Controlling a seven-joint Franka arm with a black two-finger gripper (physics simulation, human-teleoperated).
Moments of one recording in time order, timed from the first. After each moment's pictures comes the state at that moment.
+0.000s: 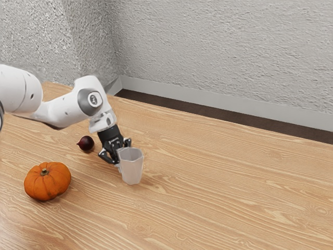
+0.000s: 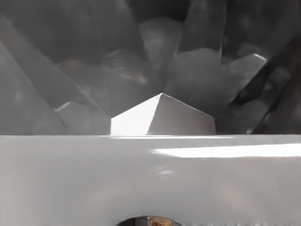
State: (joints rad) arm 0.32 0.47 -0.20 -1.81 -0.36 1.97 2.10
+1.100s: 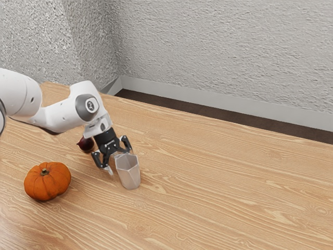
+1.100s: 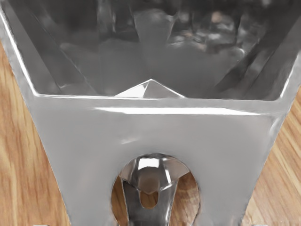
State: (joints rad) arm 0.35 0.50 -0.20 -1.82 -0.34 2.06 2.24
